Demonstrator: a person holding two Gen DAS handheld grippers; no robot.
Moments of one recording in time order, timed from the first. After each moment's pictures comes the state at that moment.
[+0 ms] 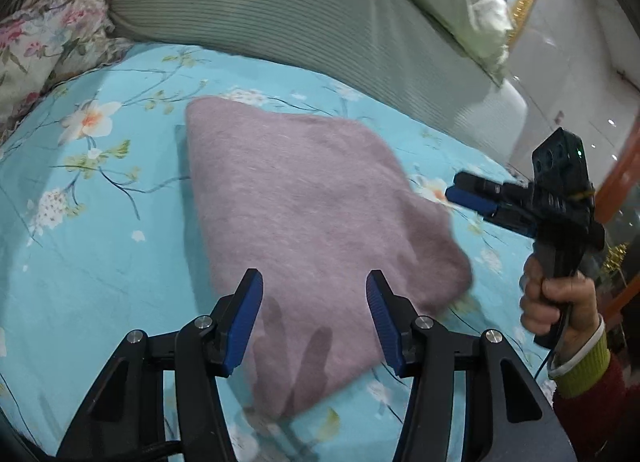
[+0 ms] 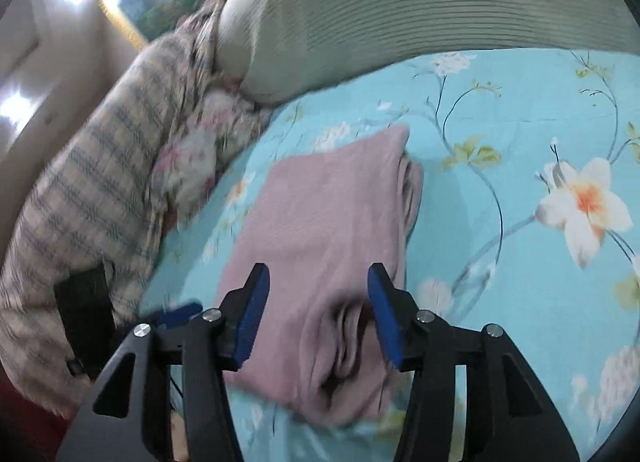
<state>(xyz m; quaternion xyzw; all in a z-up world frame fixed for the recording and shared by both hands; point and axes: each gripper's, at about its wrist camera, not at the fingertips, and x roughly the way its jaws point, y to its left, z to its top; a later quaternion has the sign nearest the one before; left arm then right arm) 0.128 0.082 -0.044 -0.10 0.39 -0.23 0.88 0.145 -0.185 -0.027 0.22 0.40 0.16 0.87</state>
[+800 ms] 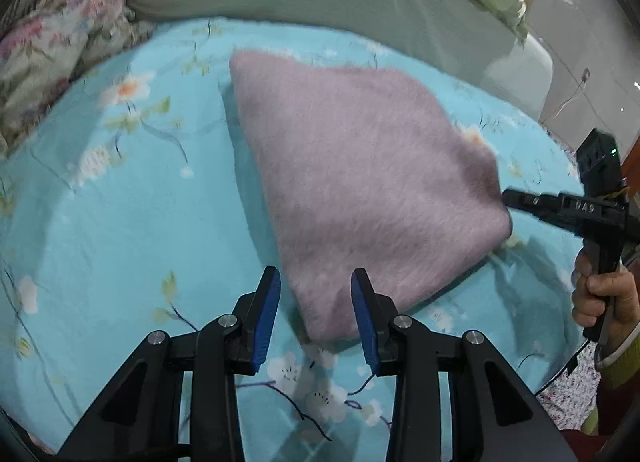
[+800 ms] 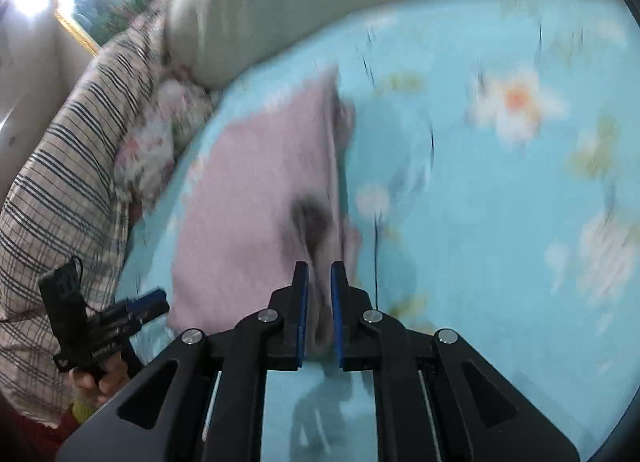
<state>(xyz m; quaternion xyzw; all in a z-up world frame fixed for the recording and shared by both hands) 0.104 0.097 -0.064 -0.03 0.43 -0.17 0.89 0.099 -0.205 -0.046 0.25 0.41 0.09 0.87</state>
